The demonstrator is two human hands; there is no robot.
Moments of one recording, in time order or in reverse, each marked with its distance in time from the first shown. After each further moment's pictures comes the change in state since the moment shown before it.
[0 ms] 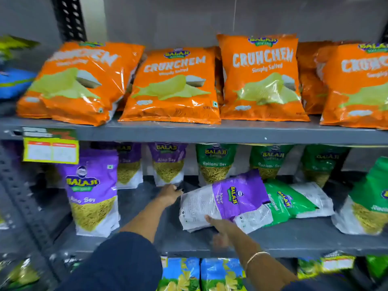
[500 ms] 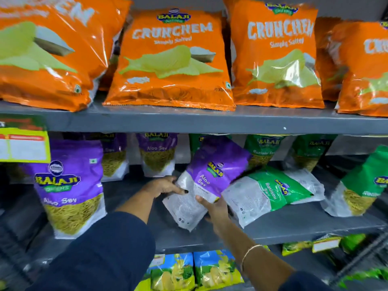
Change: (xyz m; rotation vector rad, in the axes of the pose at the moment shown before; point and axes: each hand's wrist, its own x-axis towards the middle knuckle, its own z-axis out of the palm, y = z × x) left_hand 0.056 -0.018 0.002 -0.168 -0.493 0.000; right_hand 0.031 -0.010 0.031 0.227 0.159 -0.451
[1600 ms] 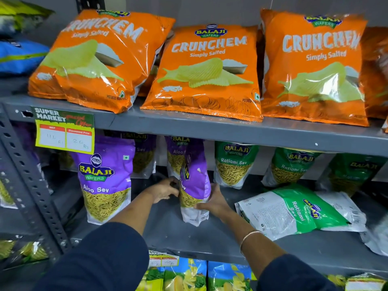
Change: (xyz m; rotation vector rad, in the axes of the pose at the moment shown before) left_hand -0.052 -0.035 -0.025 -0.387 0.203 -0.085; right_hand 0.036 -0.016 0.043 -0.689 -0.388 -0.184
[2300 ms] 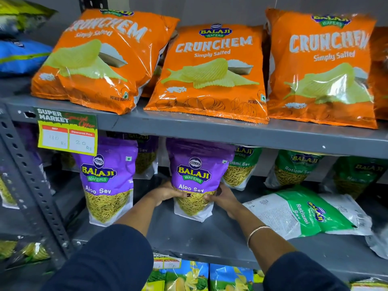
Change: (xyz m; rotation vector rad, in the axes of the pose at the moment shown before) left_hand 0.000 -0.005 0.000 -0.013 0.039 0.195; right_hand 0.009 -0.005 -0.019 0.285 -0.100 -0.033
